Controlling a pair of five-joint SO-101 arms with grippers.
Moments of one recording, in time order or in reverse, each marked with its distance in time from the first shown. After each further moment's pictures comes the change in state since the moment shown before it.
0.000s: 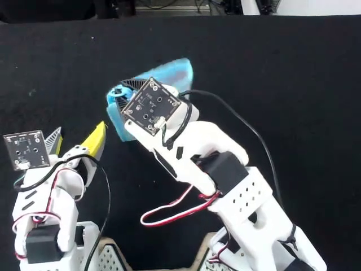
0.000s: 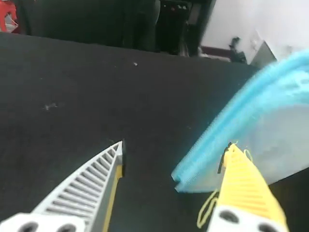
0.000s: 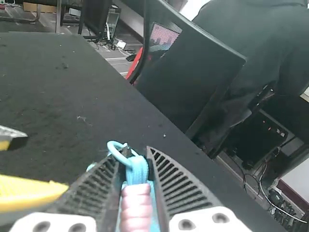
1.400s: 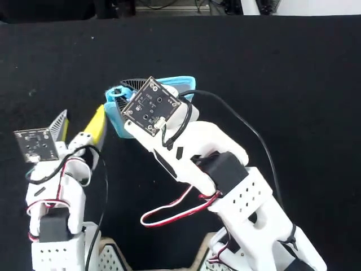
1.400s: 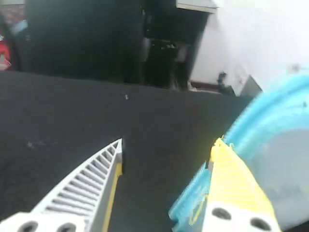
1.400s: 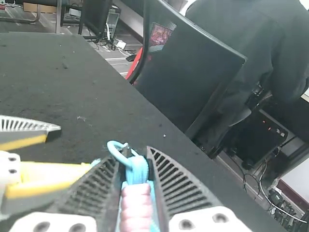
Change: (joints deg) left arm 1.4 0.7 14.7 -25.8 0.7; right arm 0.0 0.0 0.0 0.0 0.0
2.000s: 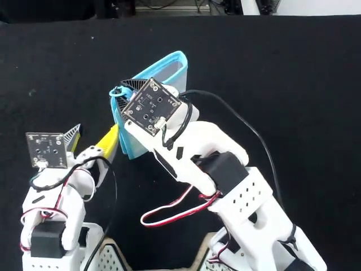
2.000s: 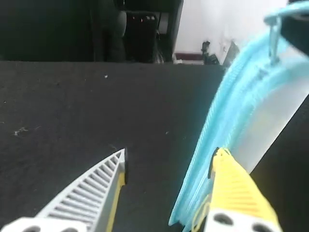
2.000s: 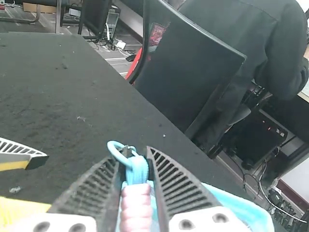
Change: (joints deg) left arm 6.6 -0.5 -12.0 22.4 -2.4; right arm 0.0 0.0 0.0 0.0 0.0
